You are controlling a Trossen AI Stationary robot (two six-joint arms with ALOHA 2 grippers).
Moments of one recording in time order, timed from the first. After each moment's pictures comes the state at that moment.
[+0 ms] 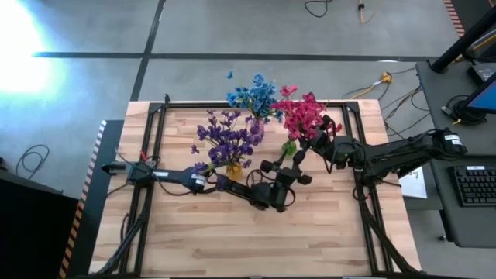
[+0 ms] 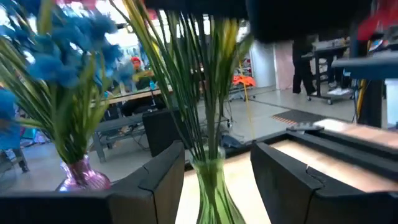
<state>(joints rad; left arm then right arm) -0.19 2.79 2.13 1.46 -1.38 0.90 -0.02 1.04 0.47 0.58 0.66 -0.23</state>
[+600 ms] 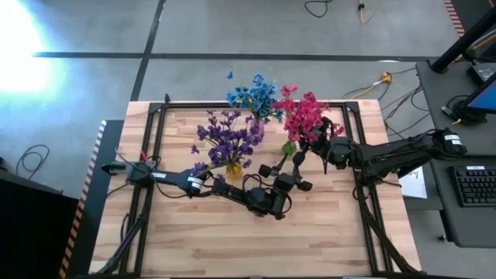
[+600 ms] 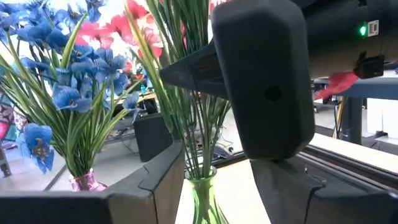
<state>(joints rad) -0.25 2.74 2.13 1.54 -1.38 0.99 -0.02 1.04 0.46 0.49 0.66 -0.14</state>
